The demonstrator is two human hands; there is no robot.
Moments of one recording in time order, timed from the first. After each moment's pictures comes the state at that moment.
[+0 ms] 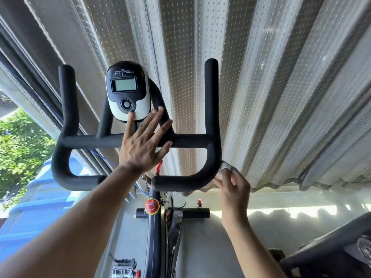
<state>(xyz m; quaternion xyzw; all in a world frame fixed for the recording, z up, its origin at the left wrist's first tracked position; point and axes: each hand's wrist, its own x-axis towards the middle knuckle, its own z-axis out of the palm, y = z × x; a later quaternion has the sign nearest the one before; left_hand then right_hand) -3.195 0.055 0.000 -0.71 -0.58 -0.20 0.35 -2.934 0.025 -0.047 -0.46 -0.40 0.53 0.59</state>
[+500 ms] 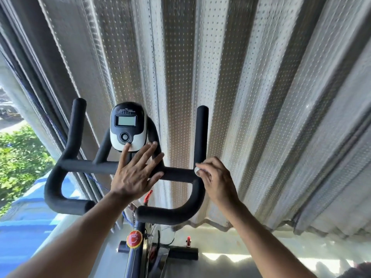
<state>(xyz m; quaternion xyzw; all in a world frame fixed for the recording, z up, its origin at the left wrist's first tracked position) -3.176 0.058 0.017 -0.68 -0.64 -0.12 0.33 -2.911 0.144 0.005 -0.31 -0.84 0.11 0.44</state>
